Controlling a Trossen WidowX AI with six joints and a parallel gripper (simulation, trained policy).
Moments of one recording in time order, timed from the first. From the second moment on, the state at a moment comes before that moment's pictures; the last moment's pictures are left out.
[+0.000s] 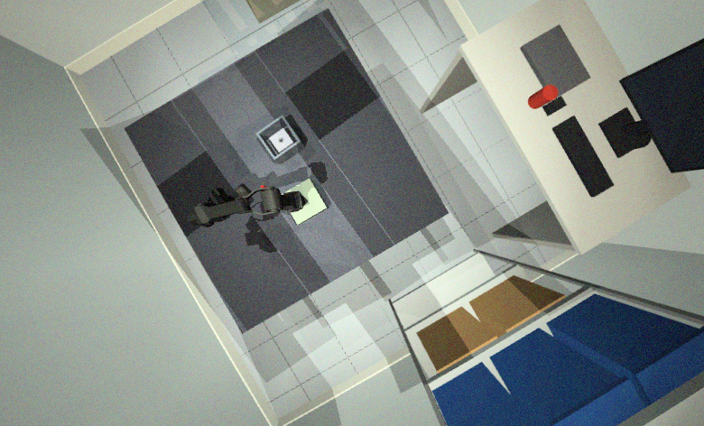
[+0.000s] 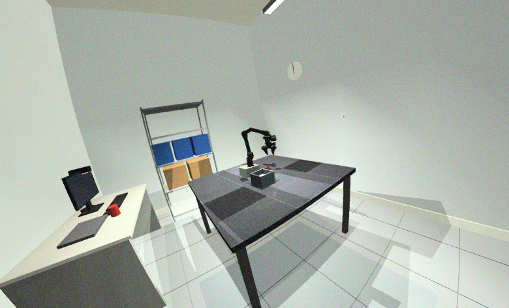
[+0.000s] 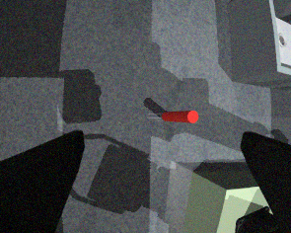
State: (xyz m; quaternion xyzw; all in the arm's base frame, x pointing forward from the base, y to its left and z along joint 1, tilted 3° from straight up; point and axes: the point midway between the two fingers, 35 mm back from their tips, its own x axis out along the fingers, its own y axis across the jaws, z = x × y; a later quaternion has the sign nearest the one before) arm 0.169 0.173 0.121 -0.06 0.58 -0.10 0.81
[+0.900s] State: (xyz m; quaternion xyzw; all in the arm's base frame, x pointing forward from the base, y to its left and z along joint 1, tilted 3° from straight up) arm 0.175 0.092 0.021 0.14 0.63 -0.33 0.69
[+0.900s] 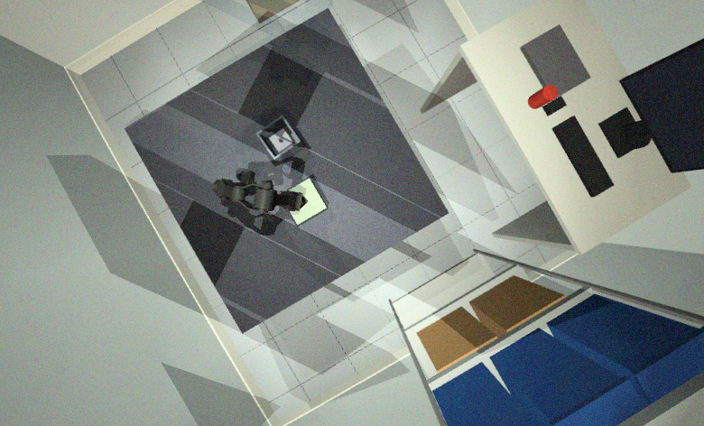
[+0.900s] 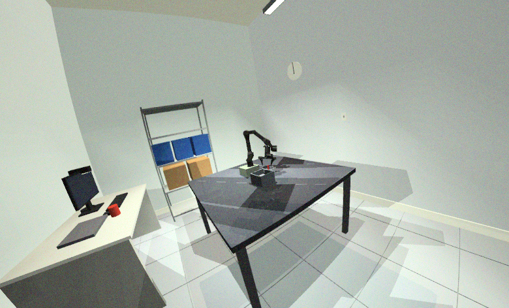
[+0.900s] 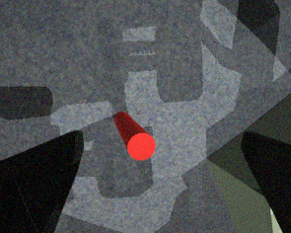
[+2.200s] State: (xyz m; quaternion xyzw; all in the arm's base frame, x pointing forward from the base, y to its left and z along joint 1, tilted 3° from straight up) arm 0.181 0.068 -0.003 0.20 0.61 -0.35 0.69
